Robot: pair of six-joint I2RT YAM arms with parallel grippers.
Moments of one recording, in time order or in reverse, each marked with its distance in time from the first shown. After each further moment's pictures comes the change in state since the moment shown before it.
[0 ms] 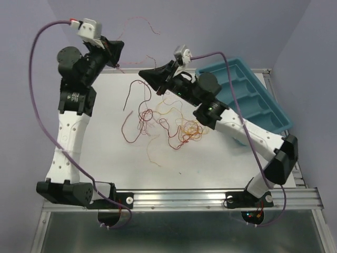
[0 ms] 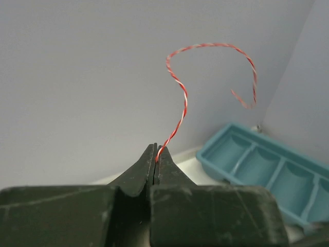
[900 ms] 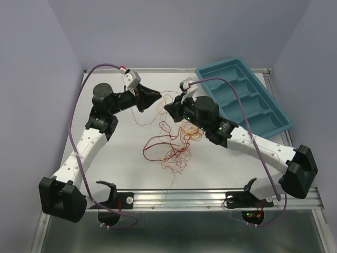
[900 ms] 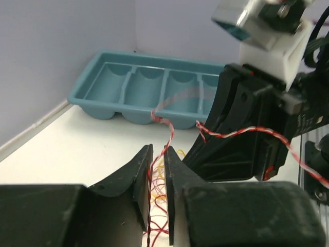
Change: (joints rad) left arm -0.150 -0.122 -0.713 0.420 0.467 -0.008; right arm 0.000 -0.293 -0.446 -0.330 0.311 0.020
